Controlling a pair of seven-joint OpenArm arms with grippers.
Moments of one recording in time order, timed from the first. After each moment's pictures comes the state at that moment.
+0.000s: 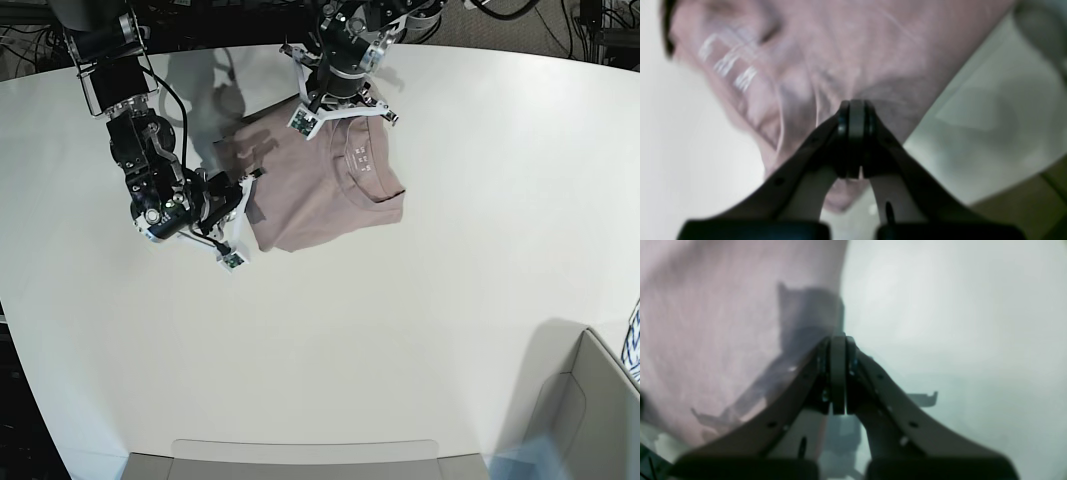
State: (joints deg) left arm 9.5 -11.9 54.1 106.0 10.5 20.8 64.8; right arm 13.8 19.0 -23.5 90.4 26.1 11.9 -76.4
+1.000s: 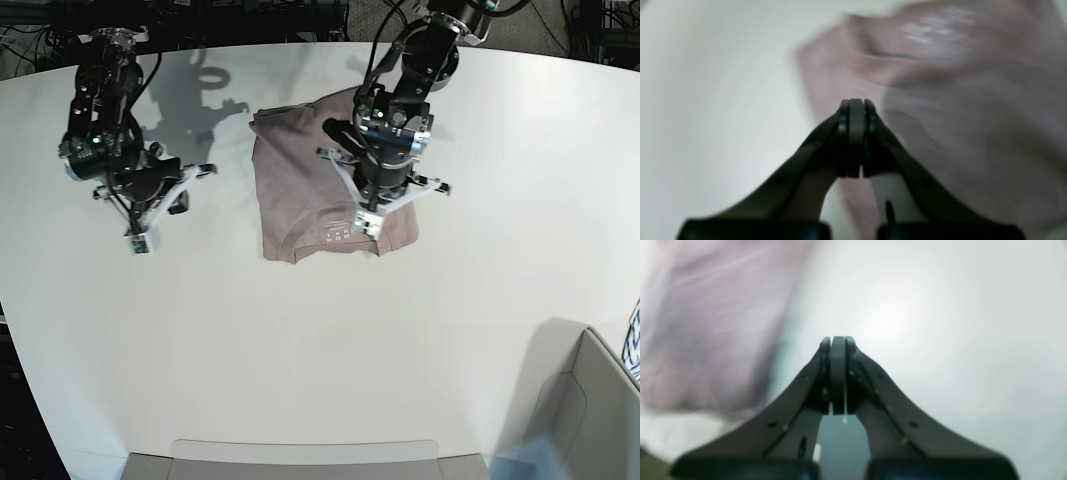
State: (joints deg) left arm 4.2 -3.2 25.3 106.1 9.5 11.2 64.3; right arm -4.0 13.5 8.0 112.8 25.0 11.6 -76.0
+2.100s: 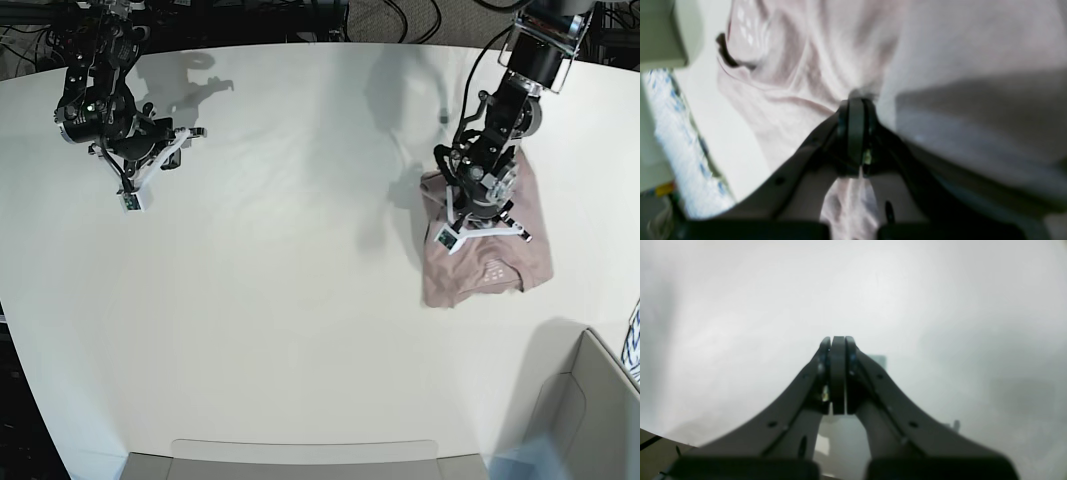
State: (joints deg) left arm -4.0 -23.4 22.2 82.7 12.0 -7.5 53.2; right arm -12.6 13.2 12.1 112.9 26.2 11.8 -76.0
